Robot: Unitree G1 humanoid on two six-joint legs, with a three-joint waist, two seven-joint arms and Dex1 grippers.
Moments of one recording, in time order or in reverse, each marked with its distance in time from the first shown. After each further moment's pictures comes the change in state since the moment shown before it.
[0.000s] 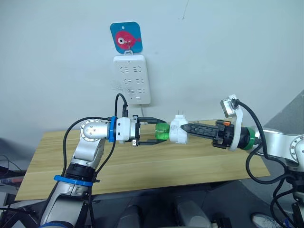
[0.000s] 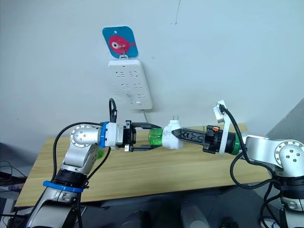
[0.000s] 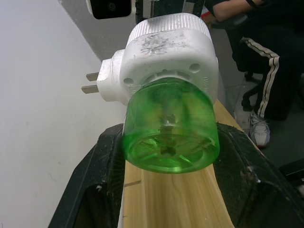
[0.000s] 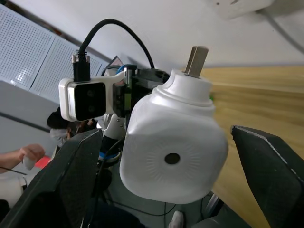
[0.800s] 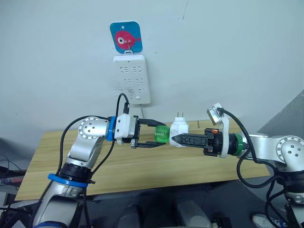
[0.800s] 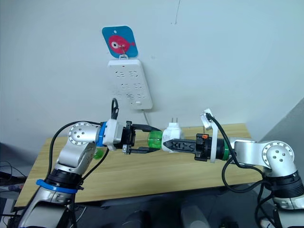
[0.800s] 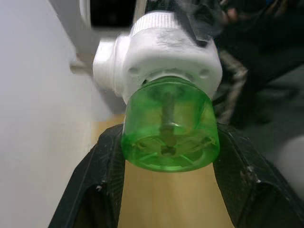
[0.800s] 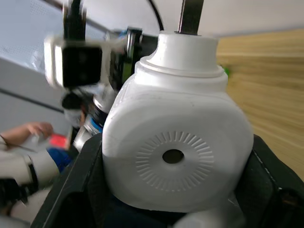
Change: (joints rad) left arm -0.059 0.177 -0.089 -0.159 -0.195 0.605 -0.055; right arm -0.043 0.008 0.108 -0.056 -0.067 0.034 0.029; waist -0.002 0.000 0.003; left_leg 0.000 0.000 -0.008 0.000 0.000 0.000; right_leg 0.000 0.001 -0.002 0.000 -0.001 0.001
